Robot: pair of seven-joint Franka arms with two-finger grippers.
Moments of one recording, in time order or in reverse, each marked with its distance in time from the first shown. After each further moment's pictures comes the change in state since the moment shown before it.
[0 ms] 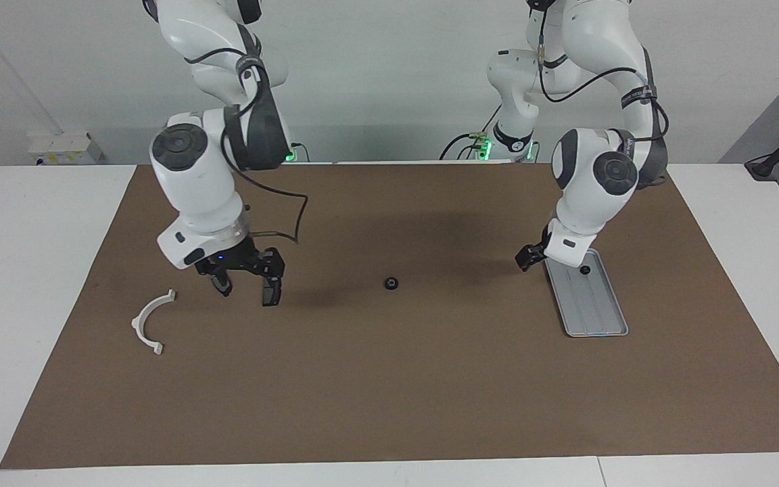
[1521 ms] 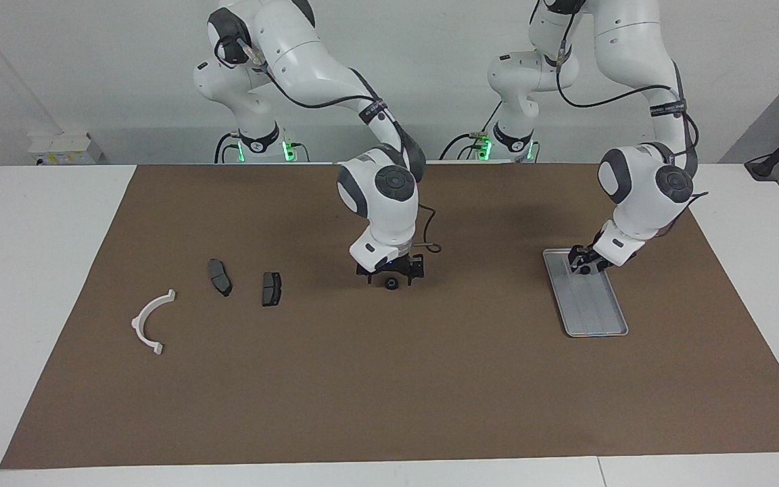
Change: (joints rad) left arm 0.213 -0.005 -0.004 -0.212 0.000 0.259 0.439; right arm 0.372 0.215 -0.004 -0.061 -0.001 0.236 0.365
